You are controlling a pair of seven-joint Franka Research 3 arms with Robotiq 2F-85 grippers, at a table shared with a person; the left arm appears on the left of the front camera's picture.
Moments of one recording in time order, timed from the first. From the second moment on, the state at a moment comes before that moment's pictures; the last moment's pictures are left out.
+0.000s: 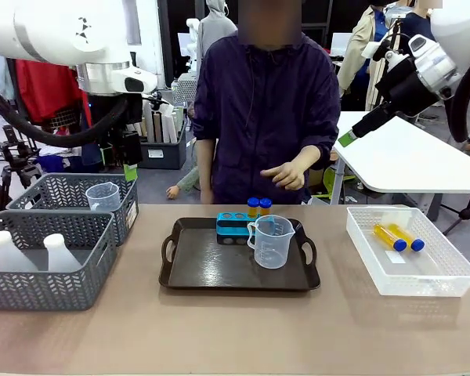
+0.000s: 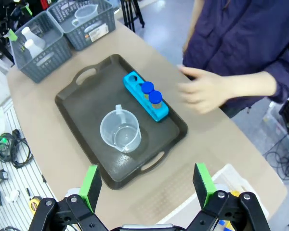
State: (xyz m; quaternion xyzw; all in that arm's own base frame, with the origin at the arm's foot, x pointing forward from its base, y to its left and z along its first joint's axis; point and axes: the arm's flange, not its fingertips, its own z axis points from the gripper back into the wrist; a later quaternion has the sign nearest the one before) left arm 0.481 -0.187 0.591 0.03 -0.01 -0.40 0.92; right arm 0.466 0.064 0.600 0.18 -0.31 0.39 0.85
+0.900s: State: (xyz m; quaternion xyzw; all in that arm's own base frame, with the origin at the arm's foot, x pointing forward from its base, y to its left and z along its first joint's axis) left arm 0.482 -0.077 0.544 -0.02 0.03 -0.26 0.96; right arm 0.466 0.064 0.600 0.18 -0.31 0.39 0.85
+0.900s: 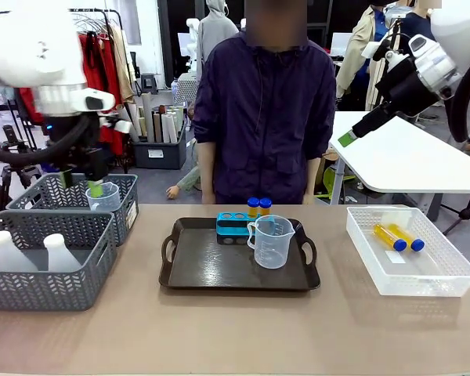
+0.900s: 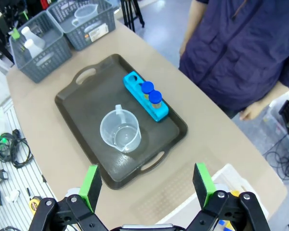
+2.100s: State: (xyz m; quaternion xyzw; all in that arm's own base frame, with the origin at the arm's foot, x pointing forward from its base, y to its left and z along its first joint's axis) left arm 0.468 0.044 0.468 -0.05 -0.01 -0.09 0.99; right arm 0.466 0.064 0.600 0.18 -0.31 0.39 0.85
